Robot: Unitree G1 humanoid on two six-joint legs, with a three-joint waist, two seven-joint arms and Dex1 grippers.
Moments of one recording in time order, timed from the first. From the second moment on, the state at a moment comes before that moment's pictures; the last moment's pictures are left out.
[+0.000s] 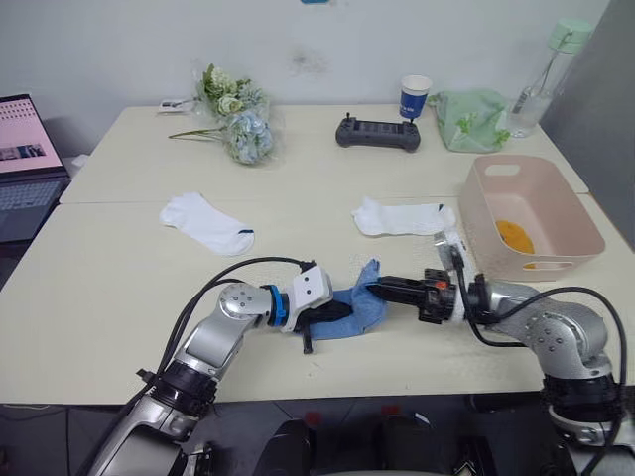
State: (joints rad) left arm -0.38 0.48 -0.35 0.06 -0.13 0.21 -1.04; right arm -0.34 -0.42 -0.03 -0.31 0.88 1.04 0.79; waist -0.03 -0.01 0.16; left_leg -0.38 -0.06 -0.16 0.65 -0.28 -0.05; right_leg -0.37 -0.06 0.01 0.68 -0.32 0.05
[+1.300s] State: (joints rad) left arm -0.26 0.74 -0.02 -0.31 -0.48 0.56 -1.06; right arm -0.51 -0.43 0.24 -0.19 0.58 0.79 0.88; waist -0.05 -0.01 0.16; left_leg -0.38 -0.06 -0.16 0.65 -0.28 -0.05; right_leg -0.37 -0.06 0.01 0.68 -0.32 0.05
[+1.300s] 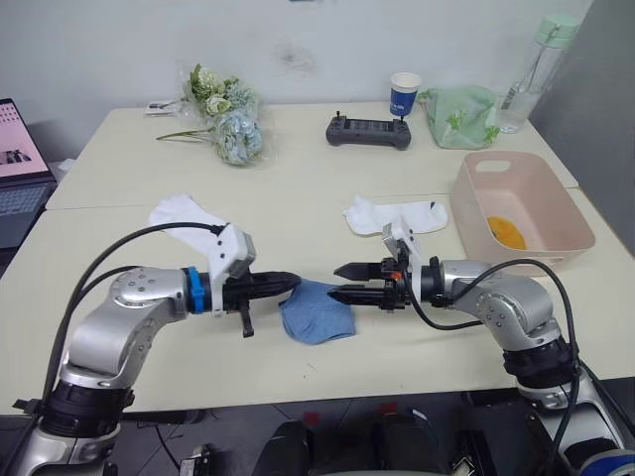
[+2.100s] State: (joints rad) left arm -0.21 0.68 -0.18 -0.11 -0.23 0.30 -1.00; right arm -0.47 -0.48 0.25 -0.15 0.41 0.76 0.93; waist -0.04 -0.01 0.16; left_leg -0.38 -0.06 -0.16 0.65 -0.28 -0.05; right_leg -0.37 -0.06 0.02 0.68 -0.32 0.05
